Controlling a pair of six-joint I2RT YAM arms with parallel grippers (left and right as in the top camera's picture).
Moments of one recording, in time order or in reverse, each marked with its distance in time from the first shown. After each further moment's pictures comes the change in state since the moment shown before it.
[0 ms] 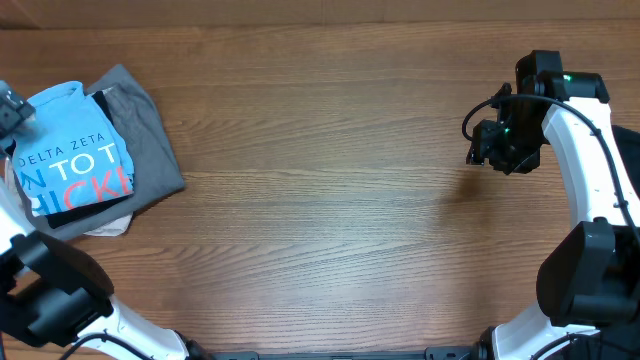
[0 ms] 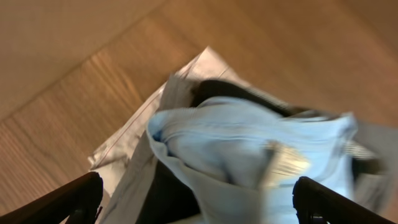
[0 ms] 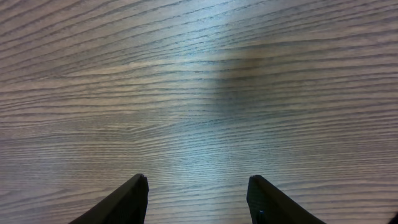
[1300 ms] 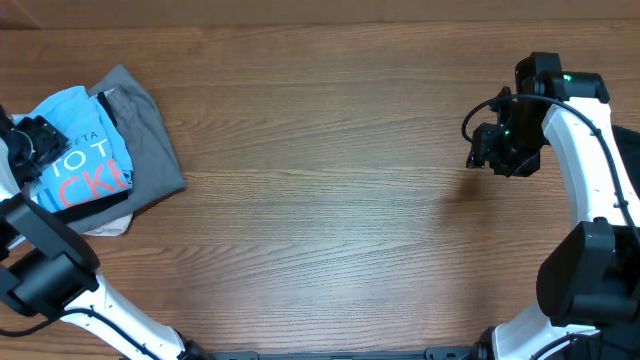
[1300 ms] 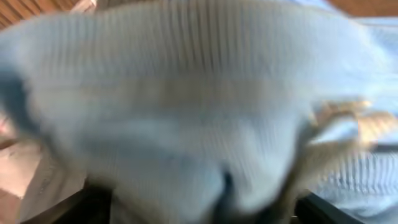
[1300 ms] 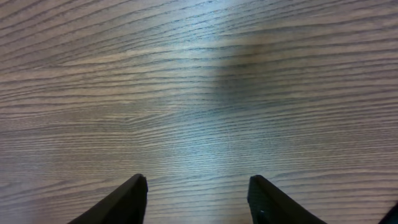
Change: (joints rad) left arm 0.024 0.194 -0.082 0.009 0.161 -0.008; right arm 0.000 0.000 0.000 -0.033 0.000 -0.001
